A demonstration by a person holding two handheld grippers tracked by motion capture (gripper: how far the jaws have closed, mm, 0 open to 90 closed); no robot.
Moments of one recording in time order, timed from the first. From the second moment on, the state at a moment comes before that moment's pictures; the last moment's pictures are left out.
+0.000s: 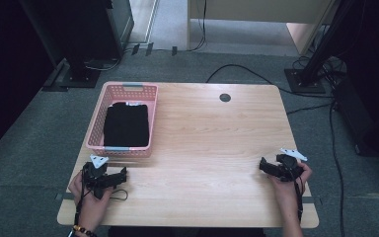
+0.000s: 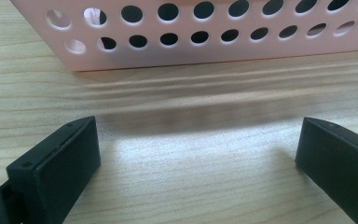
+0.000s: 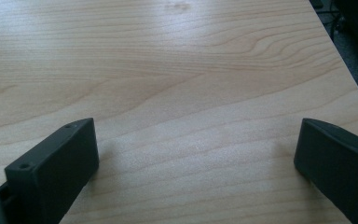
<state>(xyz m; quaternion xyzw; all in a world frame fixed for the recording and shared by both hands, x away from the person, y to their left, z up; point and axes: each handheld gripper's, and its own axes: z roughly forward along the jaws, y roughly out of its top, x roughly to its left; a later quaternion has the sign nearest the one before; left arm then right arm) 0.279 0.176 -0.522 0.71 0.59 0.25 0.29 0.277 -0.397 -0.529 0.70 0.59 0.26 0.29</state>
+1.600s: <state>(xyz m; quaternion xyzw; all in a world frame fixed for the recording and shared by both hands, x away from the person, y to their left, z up) 0.280 0.176 -0.522 0.71 0.59 0.25 0.29 0.241 -0.421 -0.529 0.71 0.59 0.26 0.29</state>
